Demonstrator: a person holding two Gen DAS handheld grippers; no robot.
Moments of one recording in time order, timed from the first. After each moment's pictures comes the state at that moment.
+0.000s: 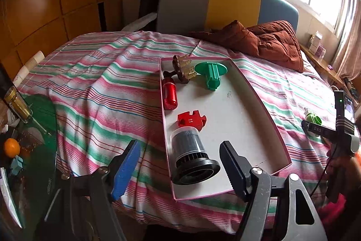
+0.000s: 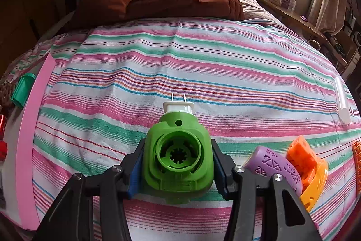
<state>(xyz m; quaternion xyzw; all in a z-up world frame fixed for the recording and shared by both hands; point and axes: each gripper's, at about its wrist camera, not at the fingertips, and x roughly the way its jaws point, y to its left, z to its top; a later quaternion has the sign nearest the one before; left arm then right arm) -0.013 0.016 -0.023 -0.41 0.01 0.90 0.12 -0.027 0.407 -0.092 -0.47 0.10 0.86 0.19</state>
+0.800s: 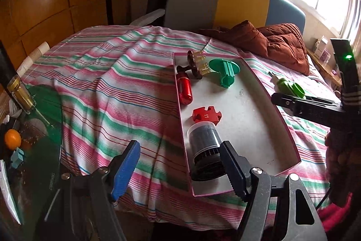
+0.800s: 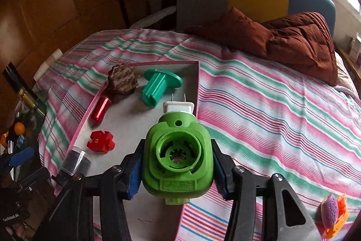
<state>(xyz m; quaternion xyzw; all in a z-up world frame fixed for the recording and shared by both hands) -0.020 -0.006 -0.031 -0.42 0.00 0.90 0.11 -0.082 0.234 -0.033 -0.44 0.02 0.89 -0.06</state>
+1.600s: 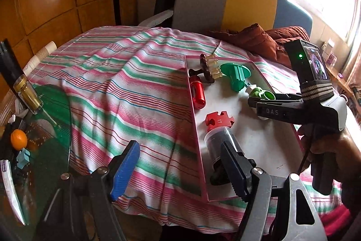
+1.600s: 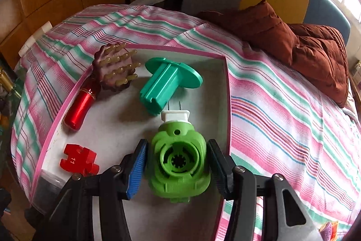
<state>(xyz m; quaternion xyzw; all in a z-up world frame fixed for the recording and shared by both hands) -0.026 -0.016 -0.031 -0.42 0.00 0.90 0.09 -0.142 0.198 -0.074 -0.48 -0.04 0.87 -0.04</state>
